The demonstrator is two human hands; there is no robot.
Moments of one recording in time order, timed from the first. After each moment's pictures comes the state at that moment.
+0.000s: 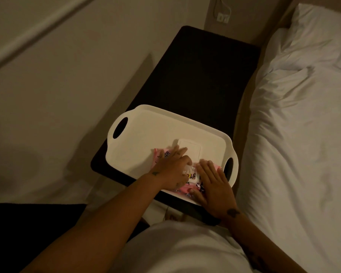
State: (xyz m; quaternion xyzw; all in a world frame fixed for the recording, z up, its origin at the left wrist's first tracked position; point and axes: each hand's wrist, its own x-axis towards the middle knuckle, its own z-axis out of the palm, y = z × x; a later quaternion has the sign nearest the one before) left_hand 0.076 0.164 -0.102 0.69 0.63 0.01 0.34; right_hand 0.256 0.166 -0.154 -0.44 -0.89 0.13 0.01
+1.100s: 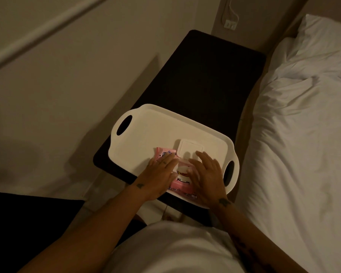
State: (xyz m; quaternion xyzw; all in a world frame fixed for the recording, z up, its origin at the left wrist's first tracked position) left_hand 0.056 0.124 -0.121 0.69 0.67 0.02 0.29; right_hand 0.221 0.179 -0.133 -0.45 -0.86 0.21 0.13
